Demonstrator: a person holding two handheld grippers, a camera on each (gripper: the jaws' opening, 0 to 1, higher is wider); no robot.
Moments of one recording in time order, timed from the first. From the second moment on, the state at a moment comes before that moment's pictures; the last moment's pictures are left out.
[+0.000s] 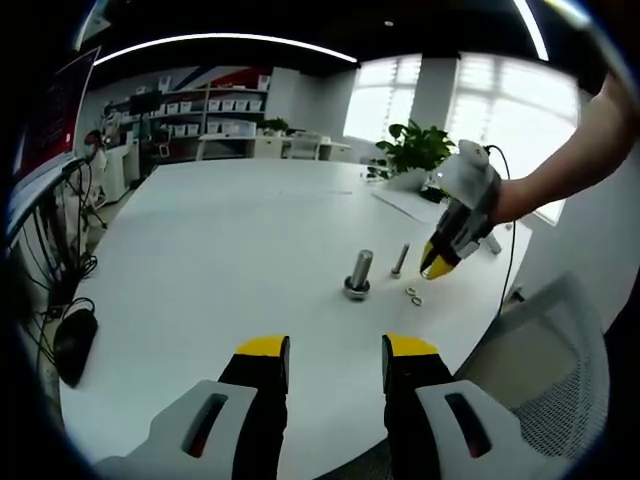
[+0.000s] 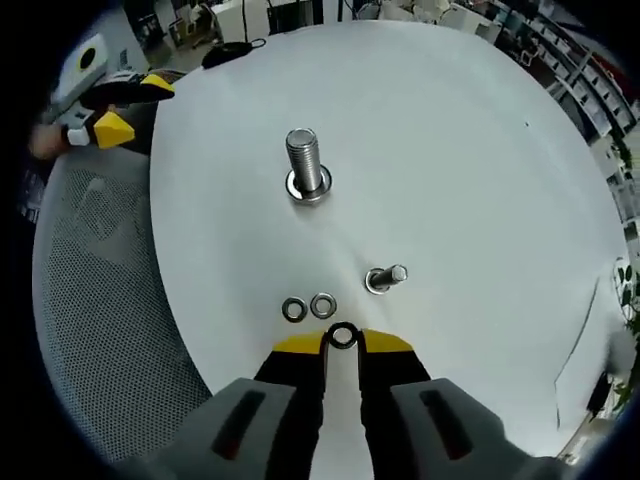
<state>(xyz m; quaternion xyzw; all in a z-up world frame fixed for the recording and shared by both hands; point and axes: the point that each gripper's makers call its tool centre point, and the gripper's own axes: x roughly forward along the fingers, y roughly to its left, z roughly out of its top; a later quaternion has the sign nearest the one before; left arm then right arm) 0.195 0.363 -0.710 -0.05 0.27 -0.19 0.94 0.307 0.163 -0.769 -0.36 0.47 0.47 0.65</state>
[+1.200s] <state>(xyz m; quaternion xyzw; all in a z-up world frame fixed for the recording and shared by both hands) 0.195 0.363 -0.710 -0.05 0.27 -0.19 0.94 0.338 0.185 -0.734 -0.37 0.41 0.48 0.68</state>
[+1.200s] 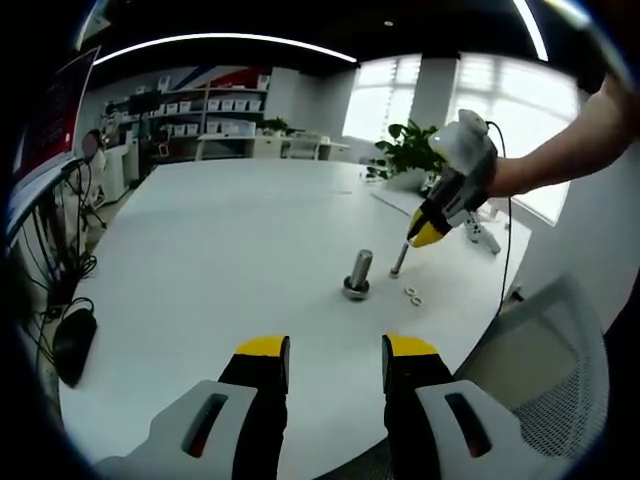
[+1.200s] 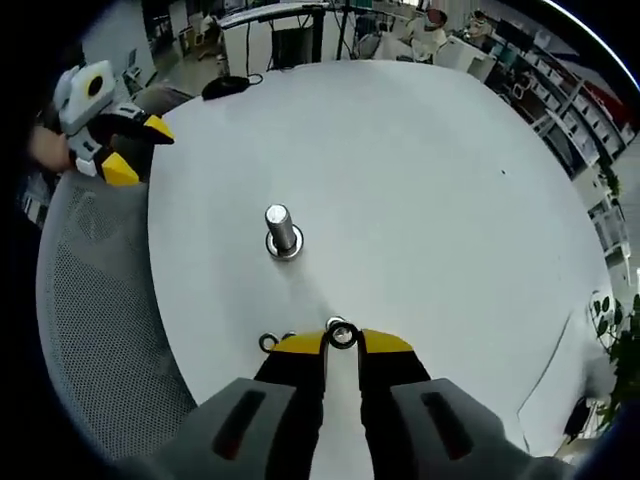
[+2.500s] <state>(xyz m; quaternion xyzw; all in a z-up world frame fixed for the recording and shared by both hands) 0.195 0.363 -0.711 -0.05 0.27 -0.19 0.94 0.339 0.188 -0.771 -0.38 0.45 0.48 0.64</state>
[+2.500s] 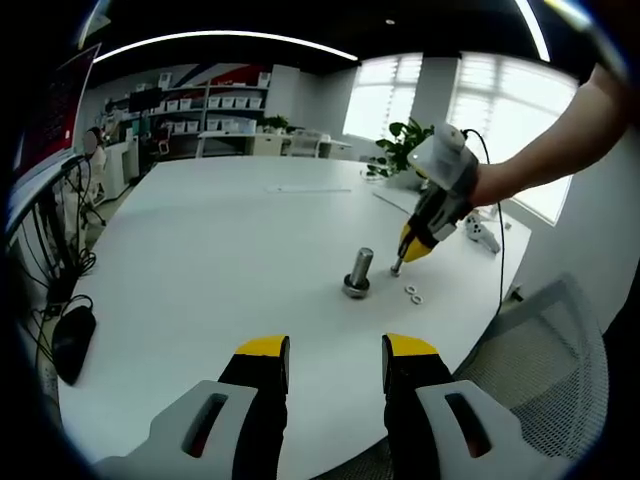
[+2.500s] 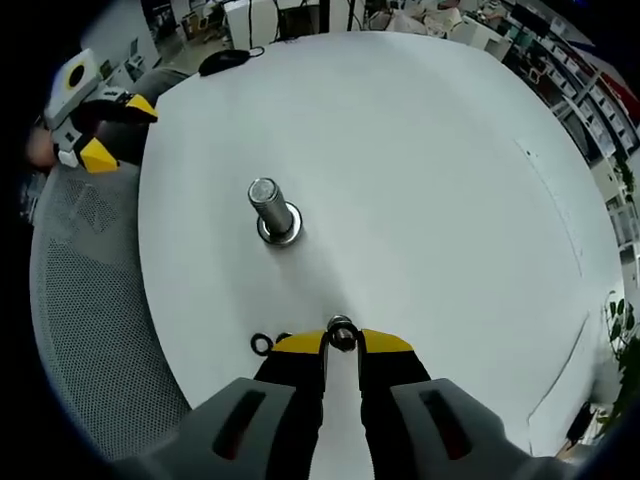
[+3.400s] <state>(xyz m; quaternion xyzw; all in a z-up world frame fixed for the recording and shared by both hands) 0.196 0.363 -0.711 -0.05 0.27 -0.19 0.94 0.339 0.182 -0.789 -0.37 0.48 0.47 0.64</state>
